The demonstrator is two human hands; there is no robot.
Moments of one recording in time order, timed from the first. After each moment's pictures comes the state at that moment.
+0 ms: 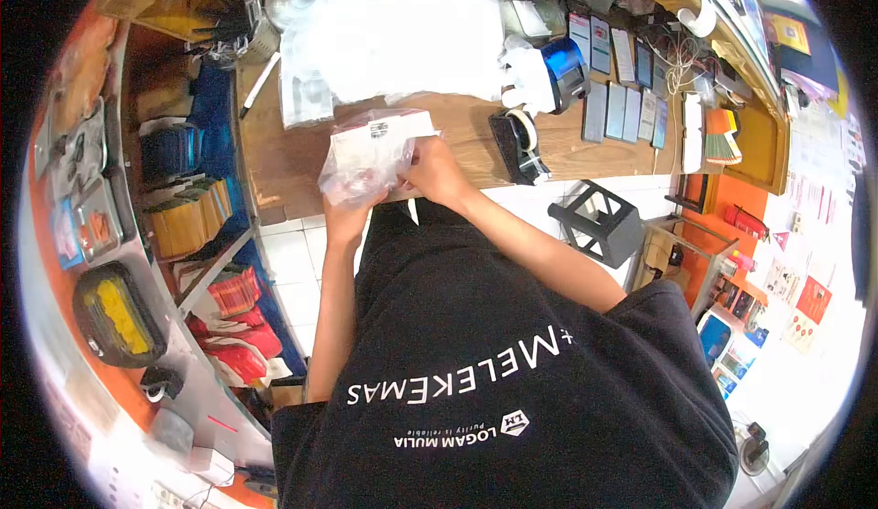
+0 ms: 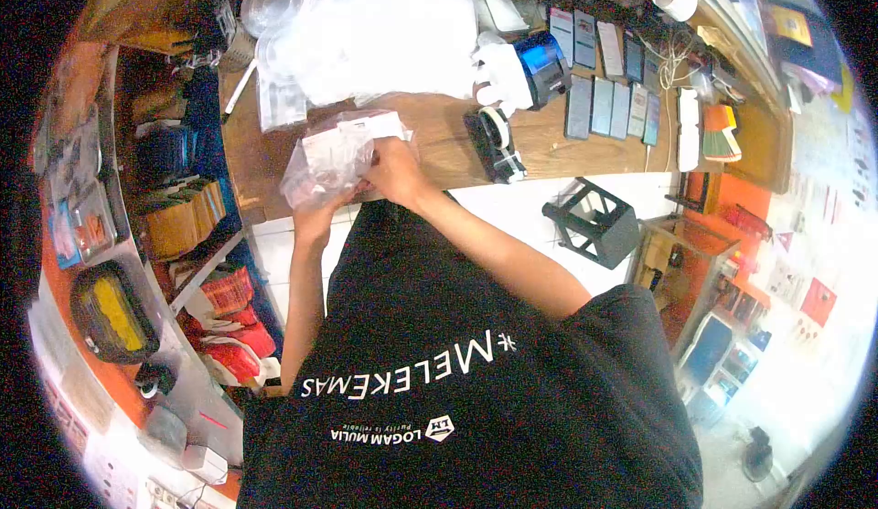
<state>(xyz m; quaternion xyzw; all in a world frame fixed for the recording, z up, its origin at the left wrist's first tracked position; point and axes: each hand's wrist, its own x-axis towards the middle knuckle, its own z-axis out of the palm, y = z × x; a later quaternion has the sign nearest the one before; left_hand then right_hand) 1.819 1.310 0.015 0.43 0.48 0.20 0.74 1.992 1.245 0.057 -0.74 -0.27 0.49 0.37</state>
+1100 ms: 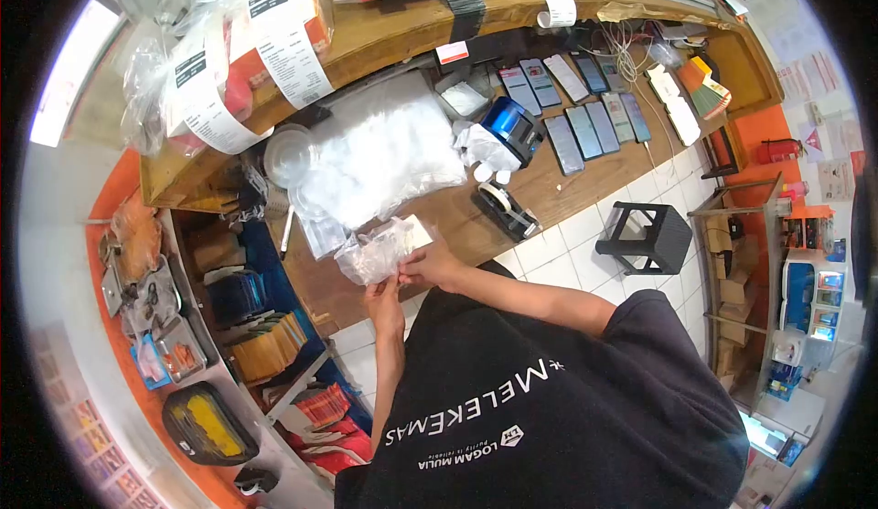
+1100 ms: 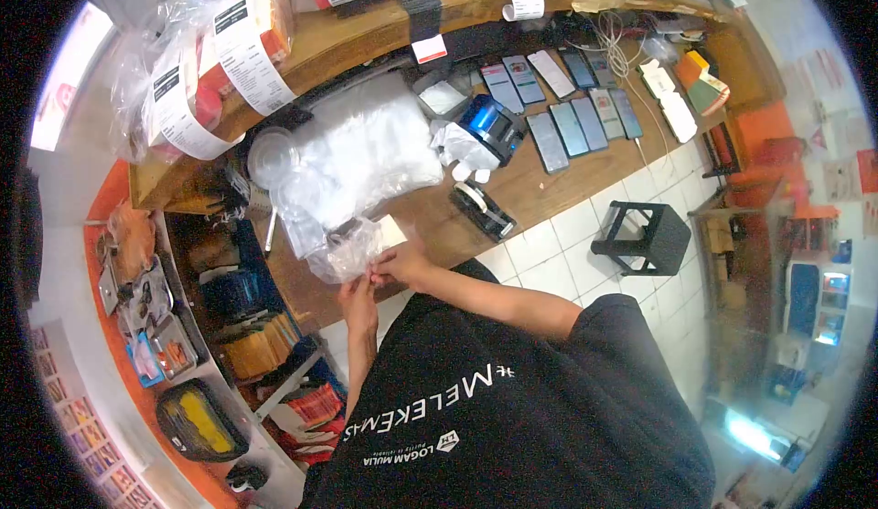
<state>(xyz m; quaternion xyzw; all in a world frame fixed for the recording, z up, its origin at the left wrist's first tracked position) 1.840 1.292 -0.002 0.36 0.43 0.25 0.79 1.982 1.216 0.052 -0.53 0.04 0.60 0.60</state>
